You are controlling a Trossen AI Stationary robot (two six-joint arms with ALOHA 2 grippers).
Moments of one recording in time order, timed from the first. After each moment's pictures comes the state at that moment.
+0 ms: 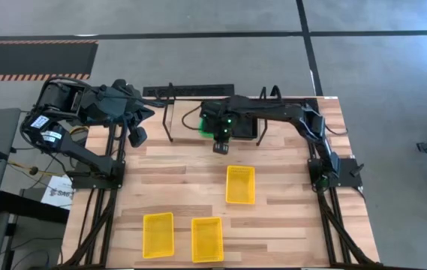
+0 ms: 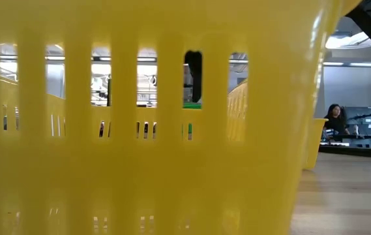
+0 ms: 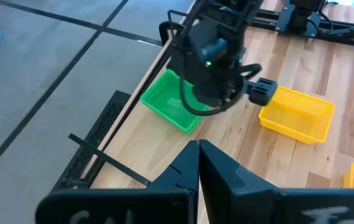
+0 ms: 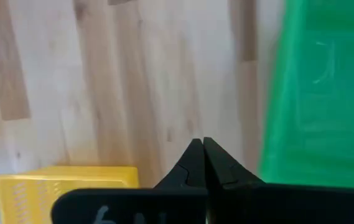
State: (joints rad) left arm -0.06 1.37 2.14 -1.57 -0.45 -0.28; right arm -0.28 2.10 1.94 -1.13 -0.20 -0.10
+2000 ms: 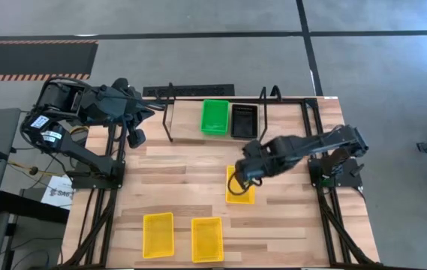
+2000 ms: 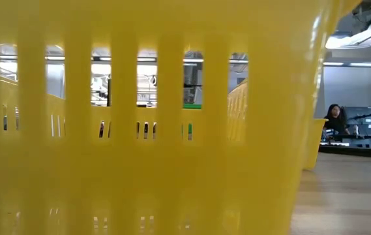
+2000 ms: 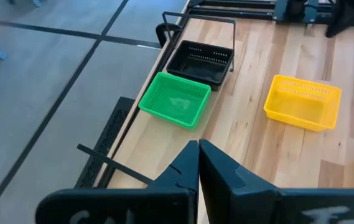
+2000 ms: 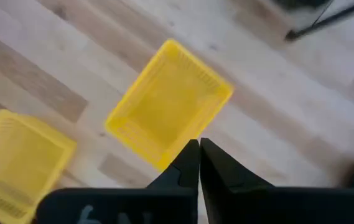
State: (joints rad) left arm -0.06 1.37 2.14 -1.57 -0.45 -0.18; right arm 0.28 1.73 1.86 -1.56 0.23 1.24
